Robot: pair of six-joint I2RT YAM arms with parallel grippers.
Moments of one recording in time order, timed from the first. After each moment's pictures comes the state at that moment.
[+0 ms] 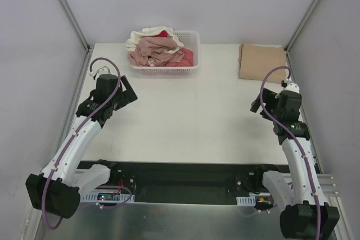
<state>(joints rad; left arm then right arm) -0.25 0.99 0.92 -0.65 -0.22 -0.63 -0.03 0.82 0.72 -0.52 0.03 0.32</state>
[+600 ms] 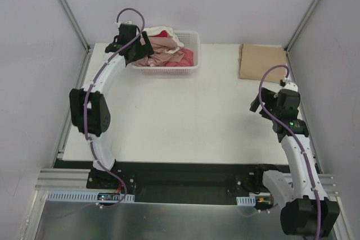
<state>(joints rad) -0.20 1.84 1.69 -0.54 -0.08 -0.50 -0.03 0.85 0.72 -0.50 0.02 0.32</state>
